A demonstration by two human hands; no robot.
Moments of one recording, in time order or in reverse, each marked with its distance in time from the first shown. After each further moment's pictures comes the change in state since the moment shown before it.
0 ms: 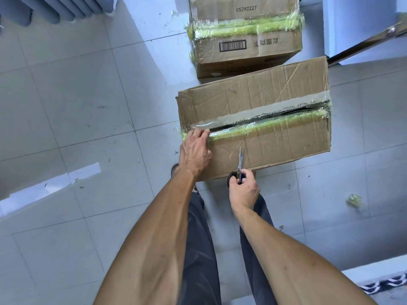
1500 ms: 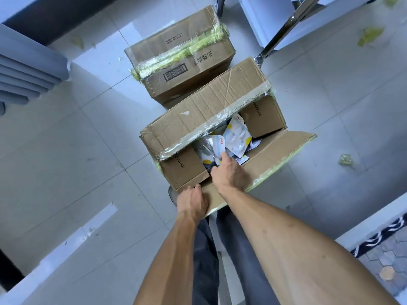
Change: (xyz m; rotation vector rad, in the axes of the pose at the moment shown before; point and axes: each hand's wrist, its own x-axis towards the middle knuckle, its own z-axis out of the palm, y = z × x) left_hand -0.071 0.053 0.016 0.320 -0.457 0.061; right_hand 0.040 -0.069 -0.062 -0.411 -0.096 -0.057
